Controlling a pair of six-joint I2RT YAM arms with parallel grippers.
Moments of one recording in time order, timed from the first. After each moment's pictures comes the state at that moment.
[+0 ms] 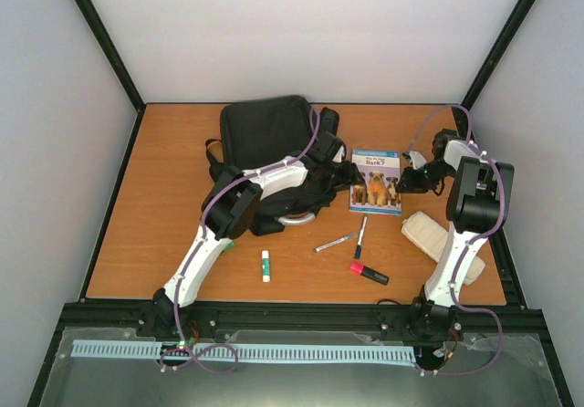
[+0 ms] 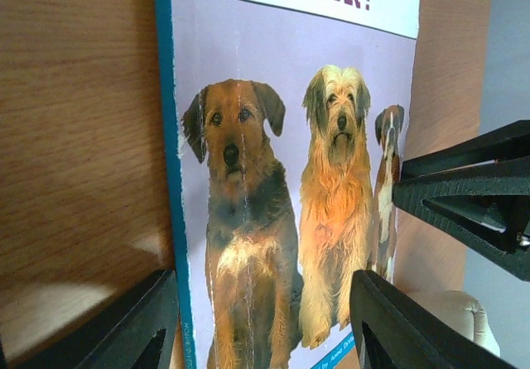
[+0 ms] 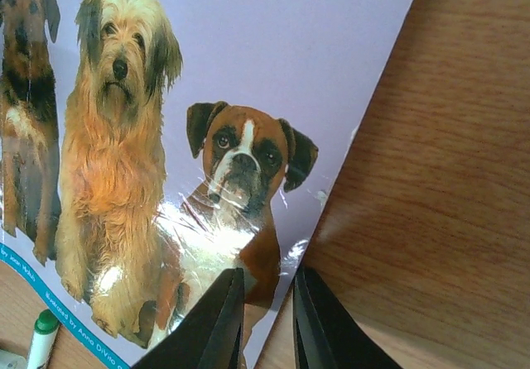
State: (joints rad) left arm -0.75 2.45 1.92 -0.31 0.45 -0.90; right arm -0.21 2.09 1.45 -0.92 -0.50 -0.41
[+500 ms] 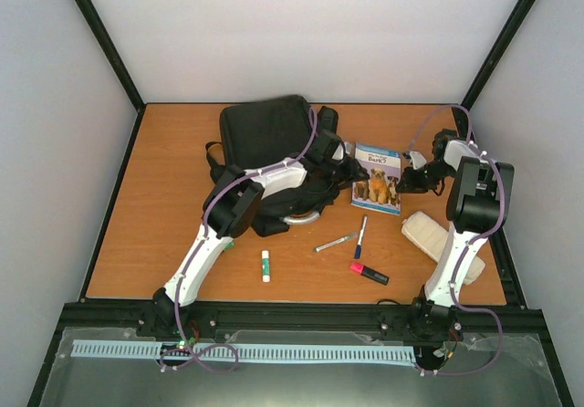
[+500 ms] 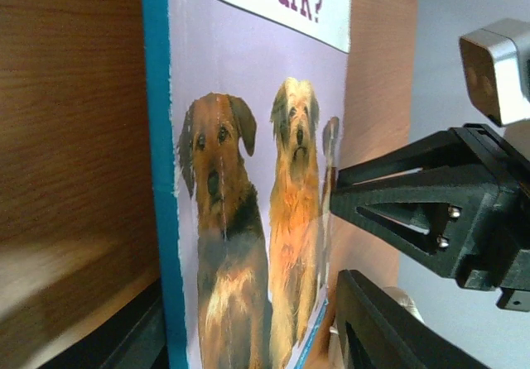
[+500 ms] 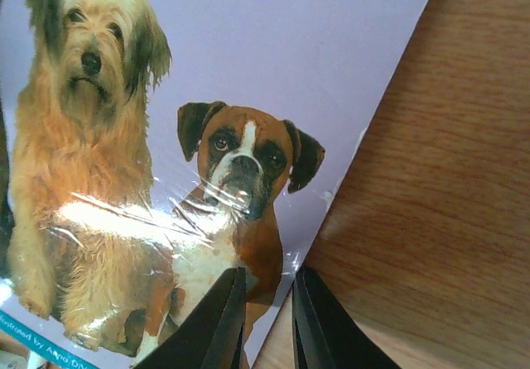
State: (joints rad) left arm -0.73 2.48 1.93 -0.14 0.58 -1.00; right arm -0.21 2.09 1.45 -0.91 -0.50 -0.41
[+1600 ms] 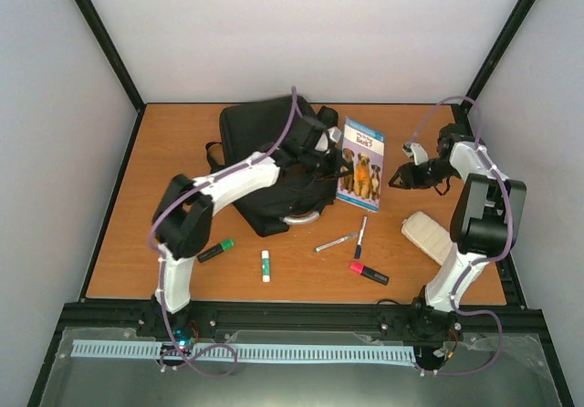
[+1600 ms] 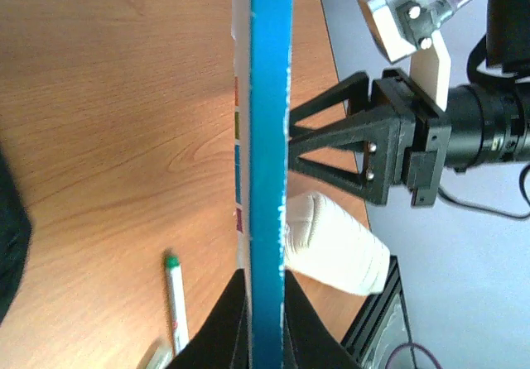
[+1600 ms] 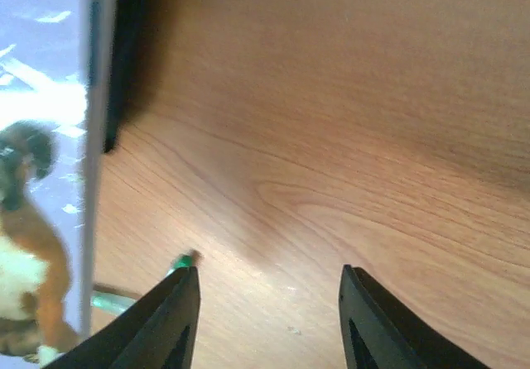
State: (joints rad) left arm -0.75 2.07 1.66 -0.25 0.50 -0.85; right arm -0.20 1.90 1.35 -0.95 -0.60 -0.43
